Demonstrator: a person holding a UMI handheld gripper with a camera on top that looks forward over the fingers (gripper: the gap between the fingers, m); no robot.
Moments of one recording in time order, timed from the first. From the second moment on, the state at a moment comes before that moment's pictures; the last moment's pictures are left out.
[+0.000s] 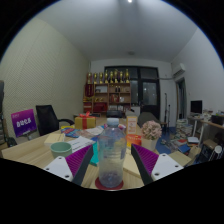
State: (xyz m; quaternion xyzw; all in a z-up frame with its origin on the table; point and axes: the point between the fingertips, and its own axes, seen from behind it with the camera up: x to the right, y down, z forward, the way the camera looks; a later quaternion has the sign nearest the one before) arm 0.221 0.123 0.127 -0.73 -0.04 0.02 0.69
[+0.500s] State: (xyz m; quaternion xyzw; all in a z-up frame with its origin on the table) arm 0.201 -0.081 0.139 -0.74 0.00 0.01 0.67
